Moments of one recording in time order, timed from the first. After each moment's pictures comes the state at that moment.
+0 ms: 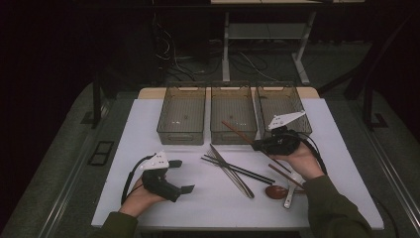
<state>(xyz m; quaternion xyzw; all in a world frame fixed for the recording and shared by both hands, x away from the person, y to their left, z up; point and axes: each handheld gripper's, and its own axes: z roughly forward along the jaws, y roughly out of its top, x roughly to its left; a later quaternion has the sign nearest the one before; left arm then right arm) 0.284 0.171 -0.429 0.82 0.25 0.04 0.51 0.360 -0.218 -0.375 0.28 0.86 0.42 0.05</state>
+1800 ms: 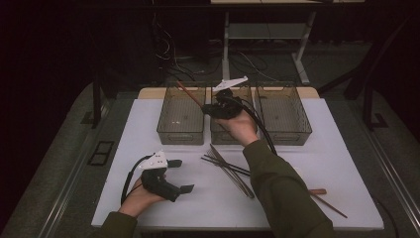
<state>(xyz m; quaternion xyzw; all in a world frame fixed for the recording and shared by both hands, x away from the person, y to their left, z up) 0.284 0.173 -0.428 0.82 0.25 0.04 0.52 0.442 -0.075 -0.333 0.30 0.82 0.47 0.10</state>
